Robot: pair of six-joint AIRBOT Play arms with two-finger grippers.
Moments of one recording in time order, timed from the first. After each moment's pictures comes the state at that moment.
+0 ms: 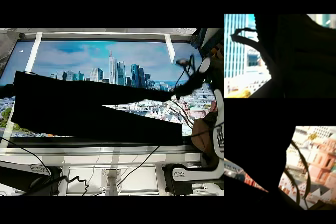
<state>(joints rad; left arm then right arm) 0.74 -1.72 1.52 0.82 -1.23 -0.76 -0.15 -1.46 1.39 -1.59 1.44 1.11</state>
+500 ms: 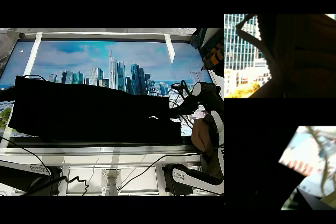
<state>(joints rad) 0.74 -1.74 1.52 0.90 -1.22 -0.76 -0.17 -1.30 1.05 -1.63 1.32 1.21</state>
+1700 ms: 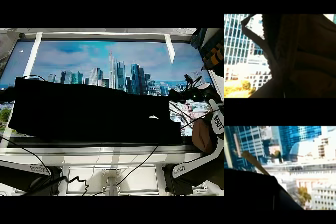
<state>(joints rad) 0.74 -1.74 1.52 0.93 -1.22 -0.91 -0.40 -1.79 1.32 -0.95 1.00 1.09</state>
